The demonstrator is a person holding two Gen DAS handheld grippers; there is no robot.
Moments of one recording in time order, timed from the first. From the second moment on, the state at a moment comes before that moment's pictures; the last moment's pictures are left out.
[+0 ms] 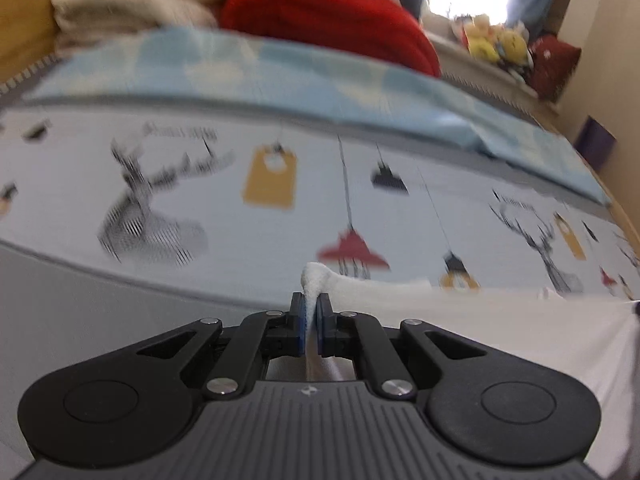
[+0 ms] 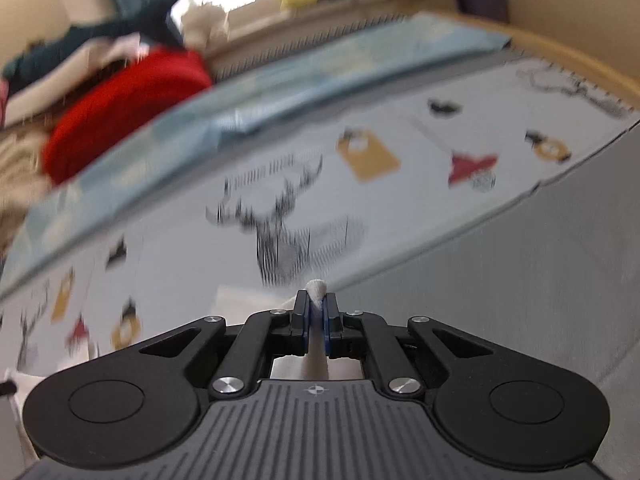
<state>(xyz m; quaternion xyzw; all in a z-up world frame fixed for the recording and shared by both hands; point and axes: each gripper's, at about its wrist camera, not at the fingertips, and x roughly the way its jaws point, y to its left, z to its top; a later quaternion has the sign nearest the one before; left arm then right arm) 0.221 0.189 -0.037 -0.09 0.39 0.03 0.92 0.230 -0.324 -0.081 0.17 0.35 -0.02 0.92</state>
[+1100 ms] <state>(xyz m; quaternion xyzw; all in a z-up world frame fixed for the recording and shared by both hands) 0.120 0.207 -0.068 -0.09 0.59 -0.06 0.80 0.137 -0.333 -0.102 0.15 0.56 0.04 0.81</state>
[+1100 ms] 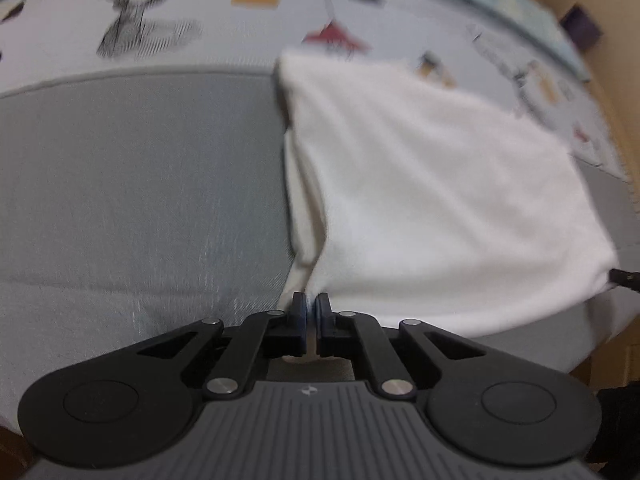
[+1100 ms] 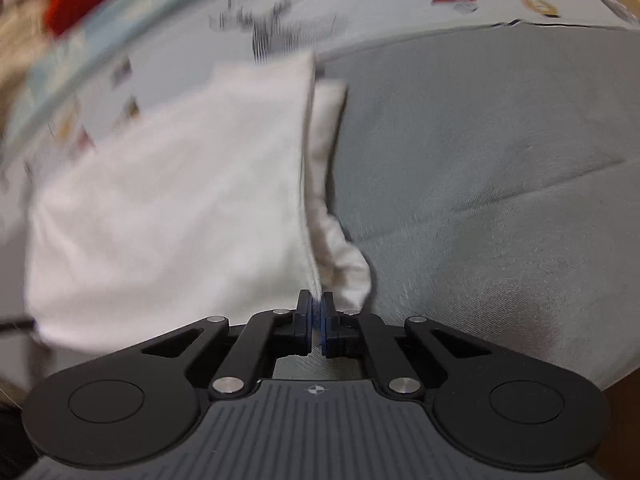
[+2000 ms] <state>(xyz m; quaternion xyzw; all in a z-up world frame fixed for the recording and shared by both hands) 0.184 0.222 -0.113 -0.19 0.59 -0.04 0.78 0.121 -0.304 -0.029 0.01 0.43 -0.01 0.90</state>
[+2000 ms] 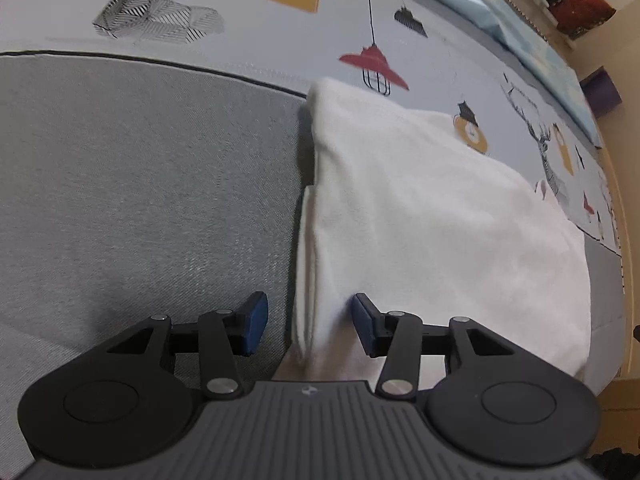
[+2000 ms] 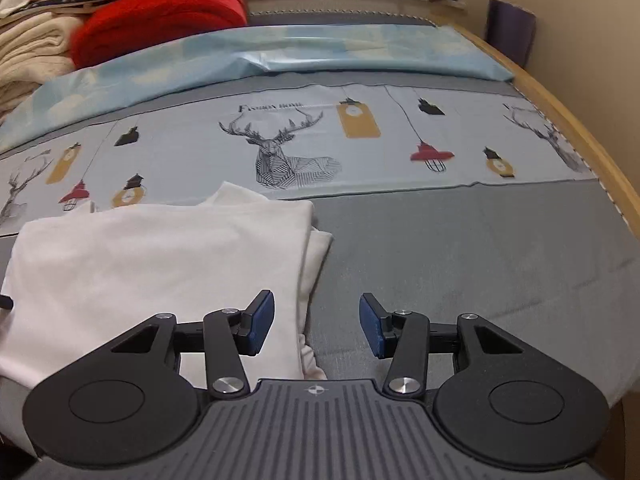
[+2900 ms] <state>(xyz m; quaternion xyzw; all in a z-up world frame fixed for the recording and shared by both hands) 0.163 0.245 -0.103 -0.18 0.58 -0.04 0.79 0.117 -0.266 -0.037 -0.08 0.43 0.00 0.90</state>
